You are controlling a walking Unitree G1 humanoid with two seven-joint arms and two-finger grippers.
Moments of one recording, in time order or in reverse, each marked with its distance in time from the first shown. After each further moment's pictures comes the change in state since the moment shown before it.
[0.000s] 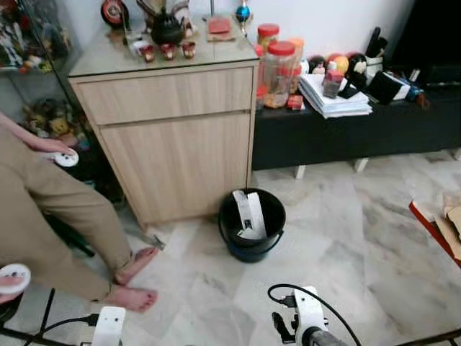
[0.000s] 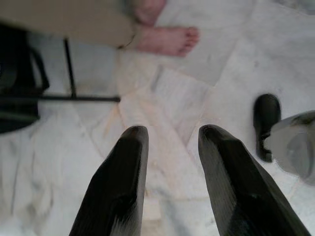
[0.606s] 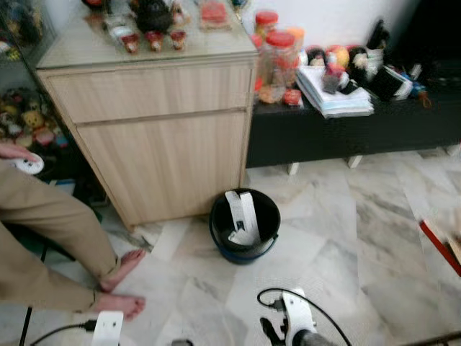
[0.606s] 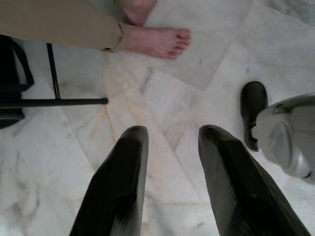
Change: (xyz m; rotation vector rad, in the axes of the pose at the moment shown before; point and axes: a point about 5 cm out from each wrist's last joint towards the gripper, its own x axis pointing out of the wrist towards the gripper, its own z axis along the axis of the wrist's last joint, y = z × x) left arm -0.004 0.000 -0.015 -0.061 0.031 0.013; right arm 0.000 0.014 -0.007 -0.043 0.032 0.090
